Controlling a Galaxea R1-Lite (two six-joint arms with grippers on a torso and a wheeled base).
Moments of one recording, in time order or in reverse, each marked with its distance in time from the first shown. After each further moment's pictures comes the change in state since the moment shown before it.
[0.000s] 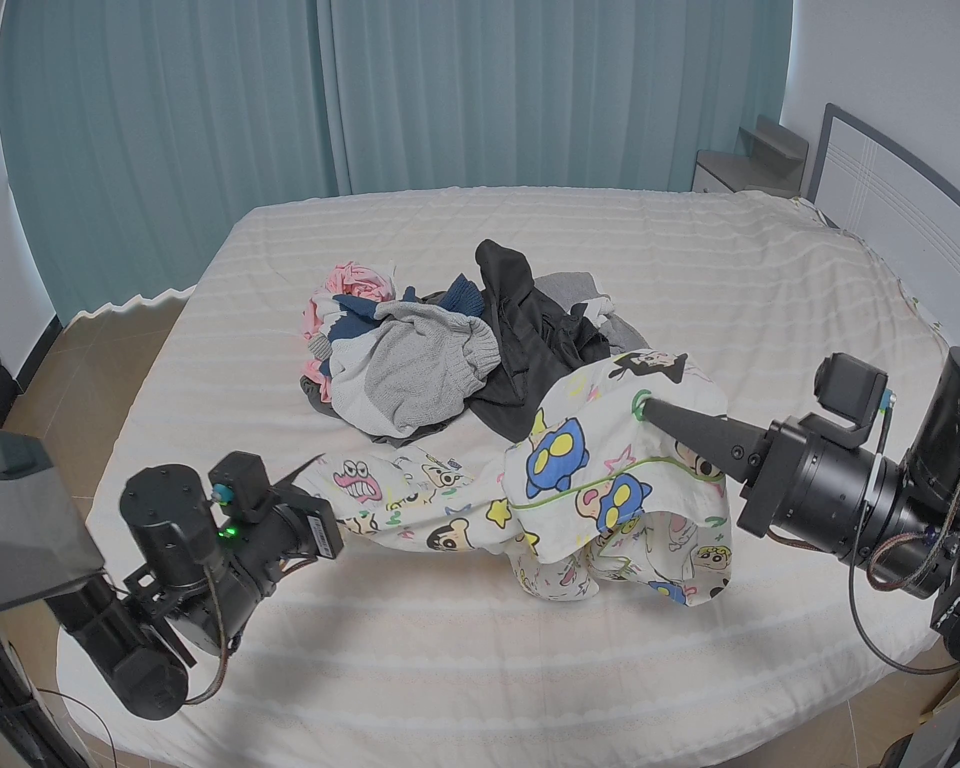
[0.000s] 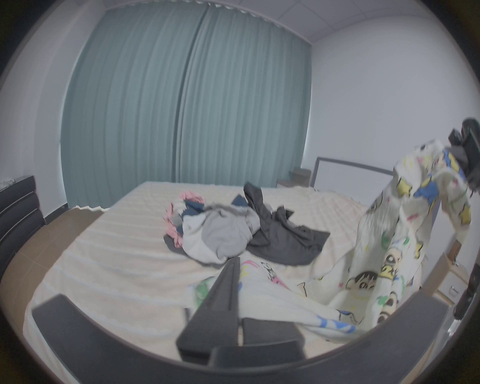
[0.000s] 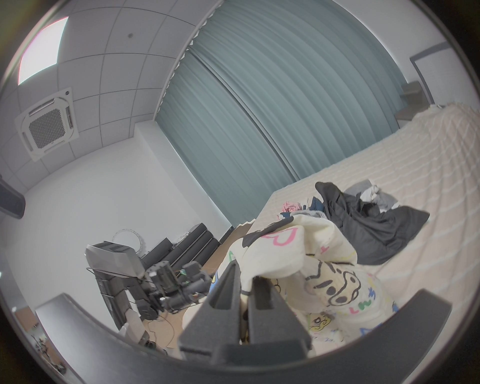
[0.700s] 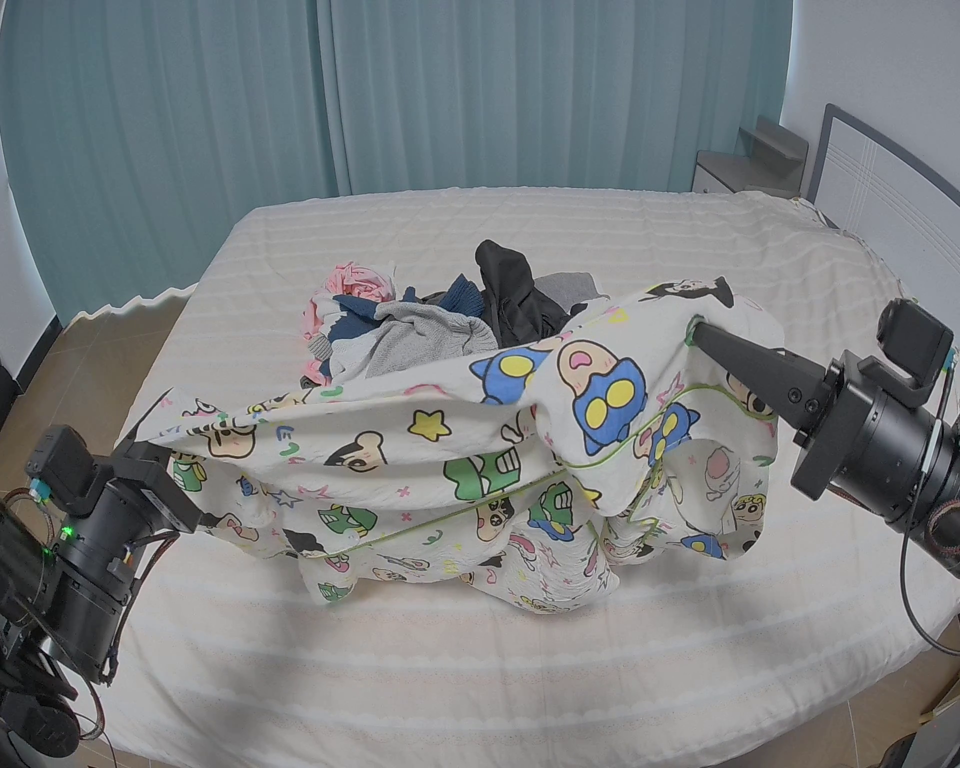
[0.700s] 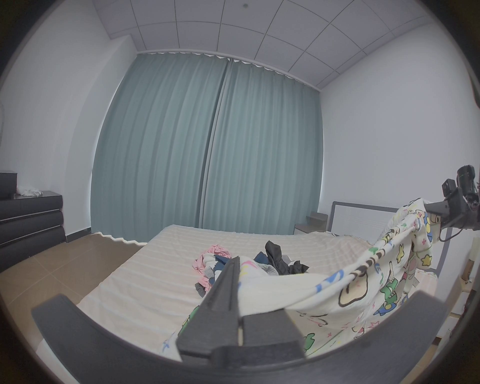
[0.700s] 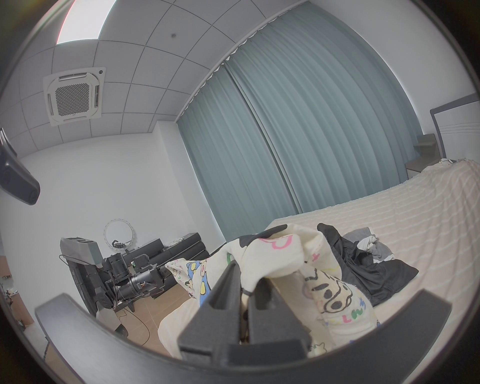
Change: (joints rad) left arm 0.000 -0.483 0.174 0.000 0.149 0.068; right arm 0.008 -0.093 -0.044 0.005 -0.041 -0.213
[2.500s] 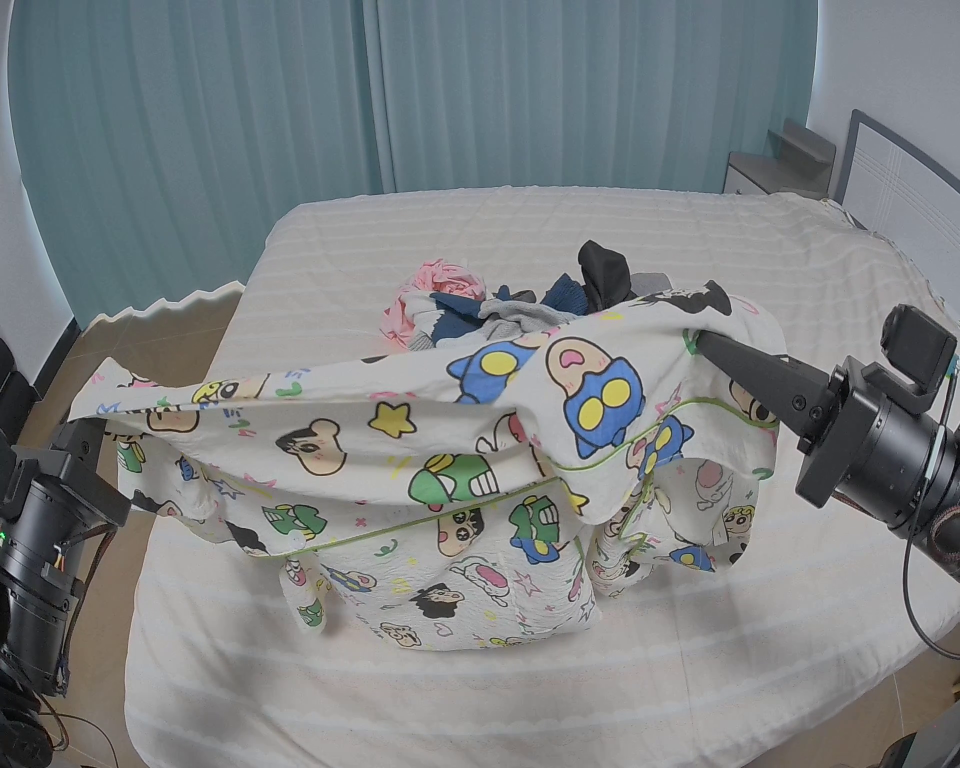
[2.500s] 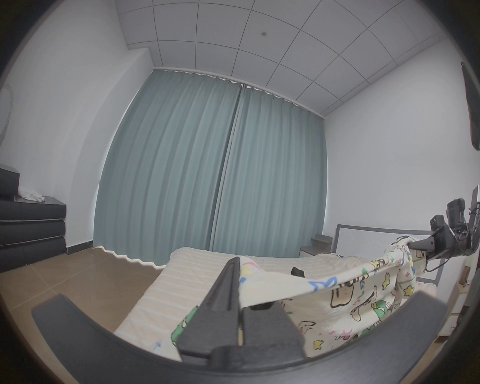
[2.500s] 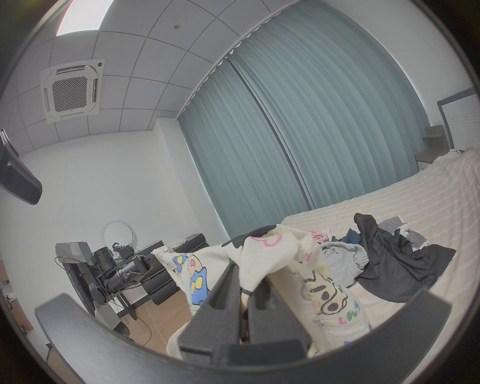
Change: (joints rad) left arm 0.006 -0.184 0.024 0.001 -0.005 0.007; right arm 0.008 -0.010 0.013 0.001 0.003 0.004
